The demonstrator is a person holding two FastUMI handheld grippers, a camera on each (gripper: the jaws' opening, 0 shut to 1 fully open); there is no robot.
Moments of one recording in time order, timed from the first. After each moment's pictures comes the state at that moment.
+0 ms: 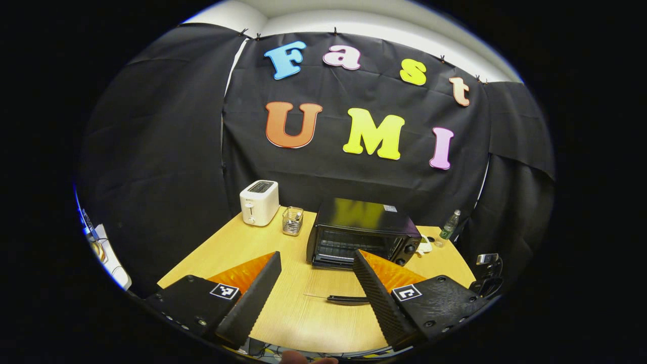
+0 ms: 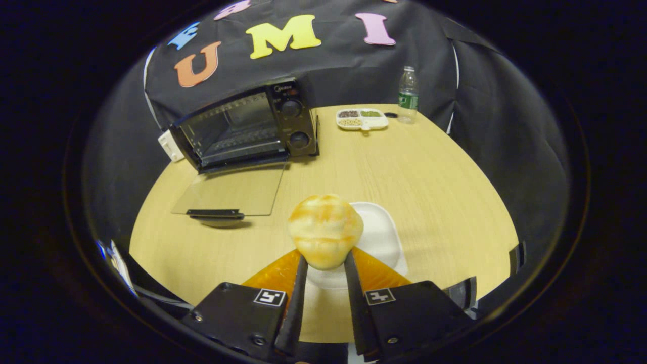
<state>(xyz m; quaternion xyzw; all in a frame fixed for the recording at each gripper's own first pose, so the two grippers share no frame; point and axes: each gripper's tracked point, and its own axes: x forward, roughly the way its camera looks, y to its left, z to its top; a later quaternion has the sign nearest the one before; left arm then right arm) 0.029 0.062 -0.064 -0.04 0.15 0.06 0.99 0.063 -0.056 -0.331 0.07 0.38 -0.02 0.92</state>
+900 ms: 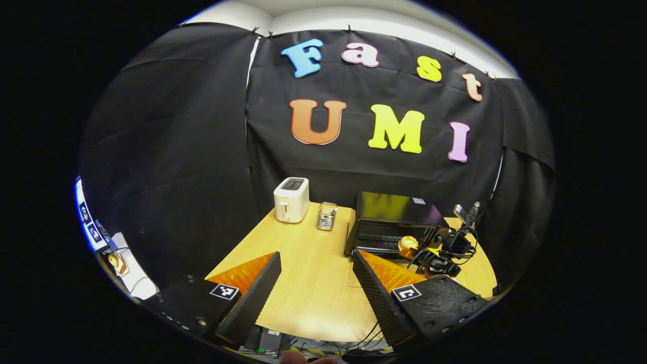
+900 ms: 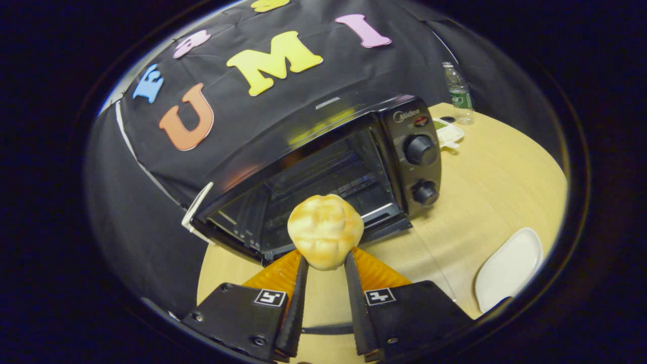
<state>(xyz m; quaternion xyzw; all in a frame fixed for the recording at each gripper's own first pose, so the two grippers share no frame) -0.016 0.150 -0.062 -0.02 0.18 0.11 0.98 0.275 0.117 -0.299 0.26 0.27 -0.01 0.93</state>
